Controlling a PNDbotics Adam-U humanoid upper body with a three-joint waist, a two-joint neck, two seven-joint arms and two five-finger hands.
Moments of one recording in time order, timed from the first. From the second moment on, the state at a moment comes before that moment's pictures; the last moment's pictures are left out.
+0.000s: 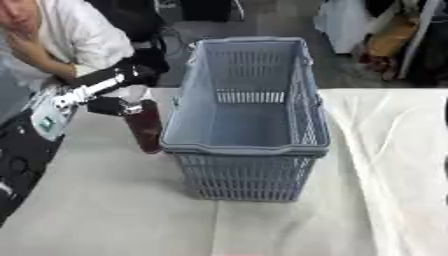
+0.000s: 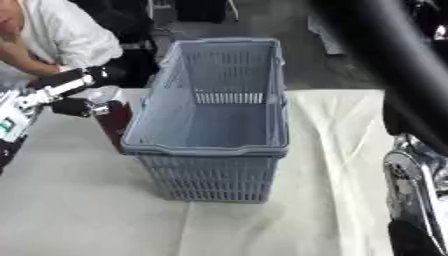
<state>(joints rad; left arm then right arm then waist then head) -0.85 0.64 -0.14 -0.72 -0.52 -0.58 -0.30 -0.52 -0.21 0.15 -1.99 -0.33 -0.38 0.12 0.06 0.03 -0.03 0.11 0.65</state>
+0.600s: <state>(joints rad) -0.85 0.64 -0.12 -0.70 -0.54 -0.59 -0.29 -0.54 -0.21 0.15 -1.99 -0.34 -0.38 0.13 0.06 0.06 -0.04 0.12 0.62</state>
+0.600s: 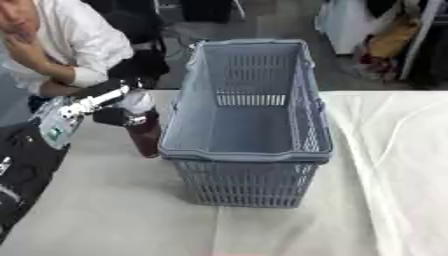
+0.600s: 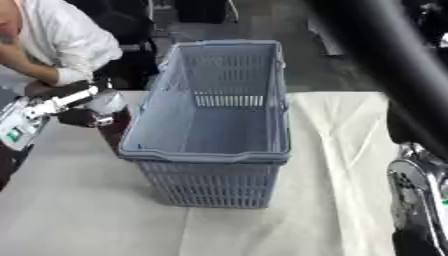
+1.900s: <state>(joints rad) -0.85 0.64 -0.10 -0.68 -0.48 -0.54 -0.37 -0.55 -0.20 0.15 -1.99 -0.34 -0.38 0.14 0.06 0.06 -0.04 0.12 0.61</state>
